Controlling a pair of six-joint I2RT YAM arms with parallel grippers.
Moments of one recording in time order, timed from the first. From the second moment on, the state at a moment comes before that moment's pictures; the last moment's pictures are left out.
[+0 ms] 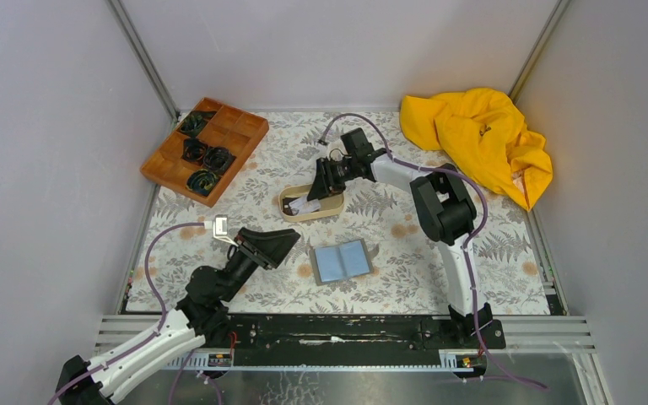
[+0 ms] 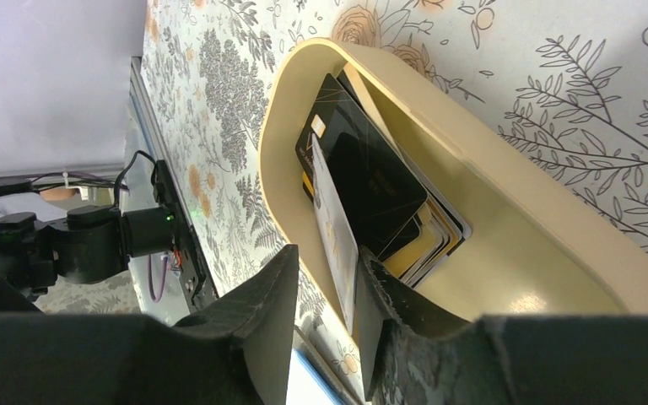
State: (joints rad) left arm -0.82 0.31 0.01 0.60 -0.09 -0.98; right arm 0.54 2.25 1.63 -0.25 -0.87 0.38
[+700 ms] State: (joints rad) left arm -0.82 0.37 0.01 0.62 -0.09 -1.00; right arm 0.61 2.28 1.71 -0.33 -0.74 0.36
